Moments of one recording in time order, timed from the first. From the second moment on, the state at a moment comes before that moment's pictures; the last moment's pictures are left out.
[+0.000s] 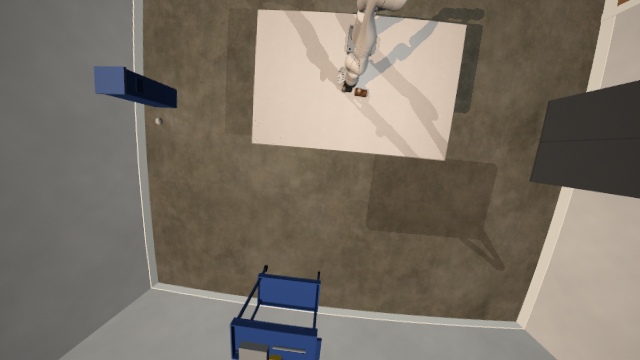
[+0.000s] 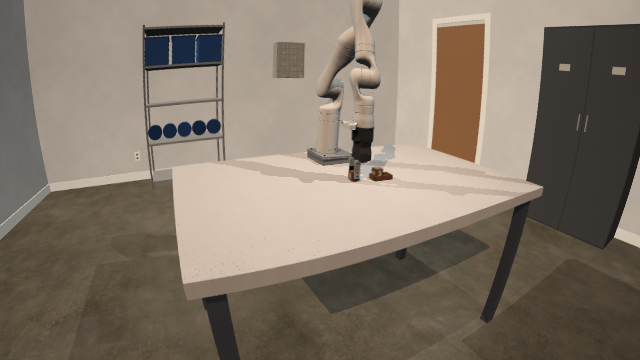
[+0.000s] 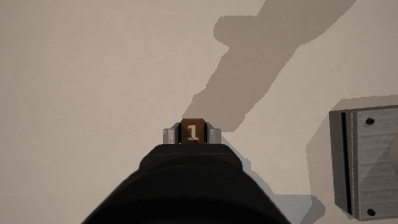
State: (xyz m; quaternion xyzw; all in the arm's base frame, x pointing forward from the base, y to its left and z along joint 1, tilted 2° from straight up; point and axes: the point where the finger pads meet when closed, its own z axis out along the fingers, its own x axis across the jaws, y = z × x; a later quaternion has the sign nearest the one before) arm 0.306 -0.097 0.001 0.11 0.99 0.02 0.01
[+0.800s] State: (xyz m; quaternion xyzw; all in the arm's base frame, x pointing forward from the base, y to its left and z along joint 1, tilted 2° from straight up) arm 0.302 -0.101 0.087 0.11 0.99 0.02 0.00
